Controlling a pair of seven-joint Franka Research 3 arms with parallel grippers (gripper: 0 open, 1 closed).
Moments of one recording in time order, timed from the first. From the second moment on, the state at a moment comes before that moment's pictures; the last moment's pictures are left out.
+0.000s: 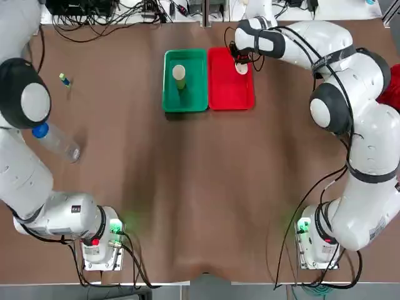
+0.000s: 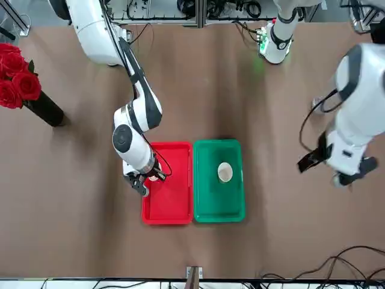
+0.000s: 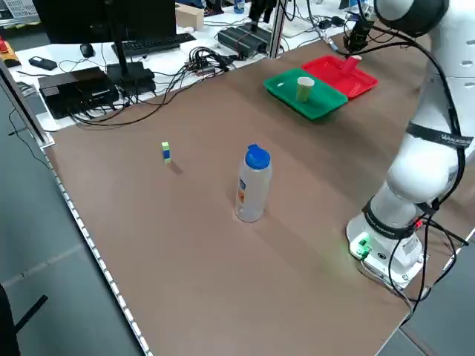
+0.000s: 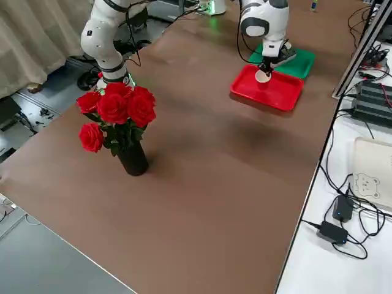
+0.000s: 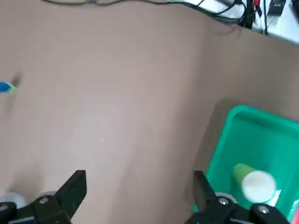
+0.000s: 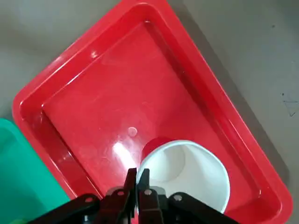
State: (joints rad) left arm 0.04 0.27 -0.21 -1.46 0.10 1.80 -0.45; right arm 0.55 0.67 -0.09 -1.51 0.25 2.29 0.91
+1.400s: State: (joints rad) left arm 0.05 0.07 -0.10 -1.57 0.01 1.68 -0.07; right arm 0.55 0.69 -0.09 -1.48 0.23 2.30 0.91
